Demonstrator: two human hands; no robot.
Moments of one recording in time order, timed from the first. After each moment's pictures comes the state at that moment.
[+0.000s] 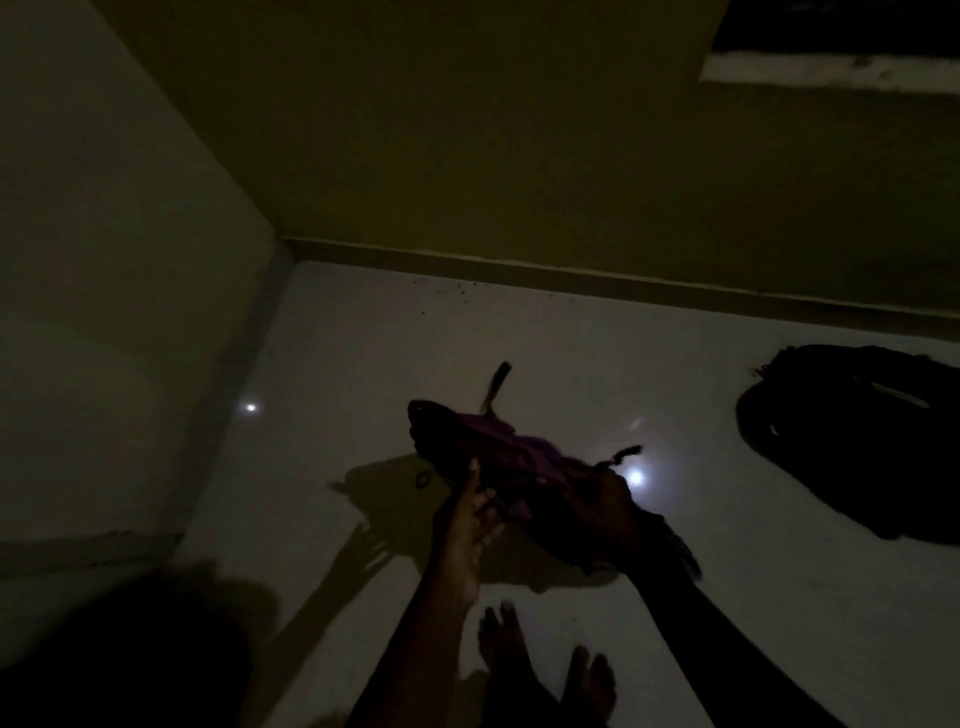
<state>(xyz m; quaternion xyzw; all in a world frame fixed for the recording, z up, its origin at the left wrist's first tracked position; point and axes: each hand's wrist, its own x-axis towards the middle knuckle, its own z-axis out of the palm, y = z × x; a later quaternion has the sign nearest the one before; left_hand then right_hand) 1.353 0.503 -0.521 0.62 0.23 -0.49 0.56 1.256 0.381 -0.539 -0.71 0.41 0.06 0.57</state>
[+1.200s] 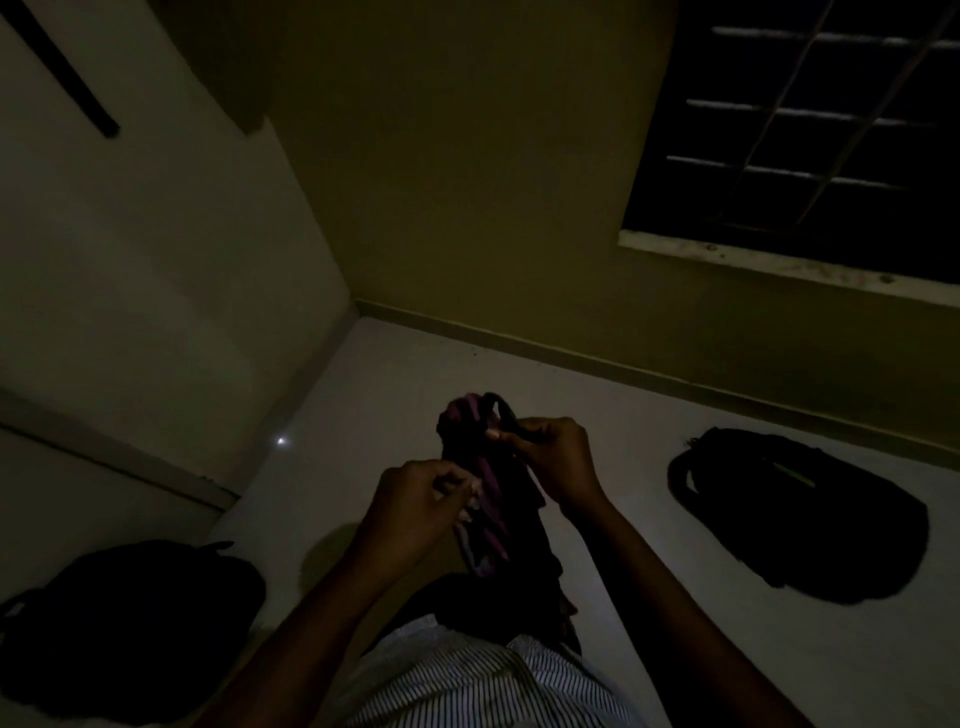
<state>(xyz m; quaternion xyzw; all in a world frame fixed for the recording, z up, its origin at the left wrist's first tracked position) 1.204 0.576 -0.207 0.84 -0.24 -0.27 0.41 1.154 0.419 -0.251 -0.67 0.30 -0.09 0.67</state>
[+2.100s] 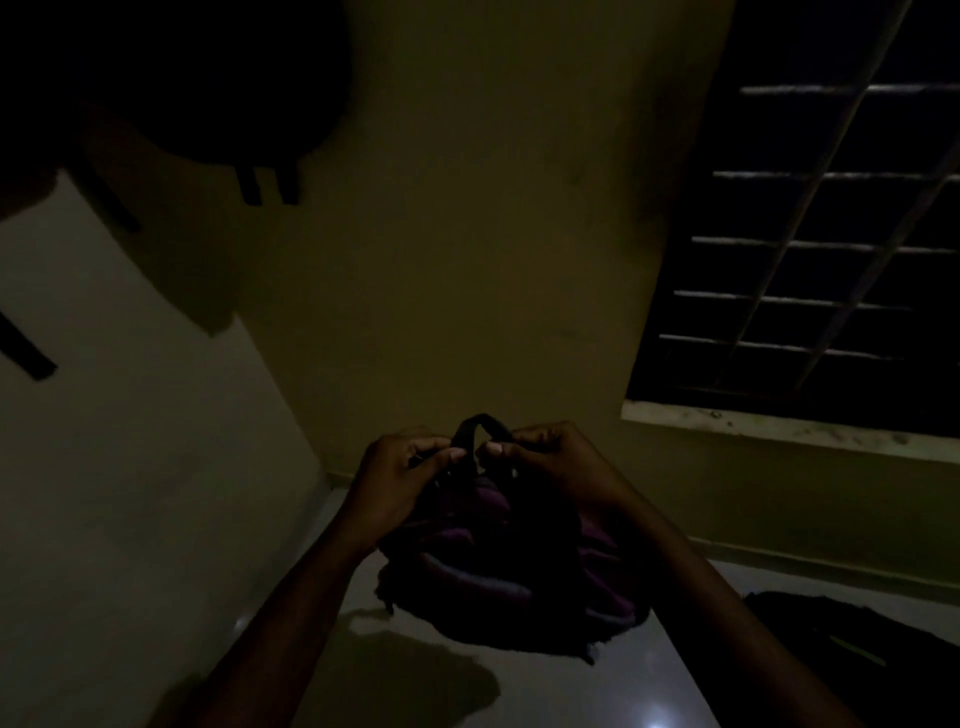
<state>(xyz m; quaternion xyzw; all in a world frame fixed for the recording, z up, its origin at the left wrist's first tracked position) 1.495 0.429 -0.124 0.77 -0.34 -0.20 0.50 1.385 0.280 -0.134 -0.72 0.22 -0.08 0.66</state>
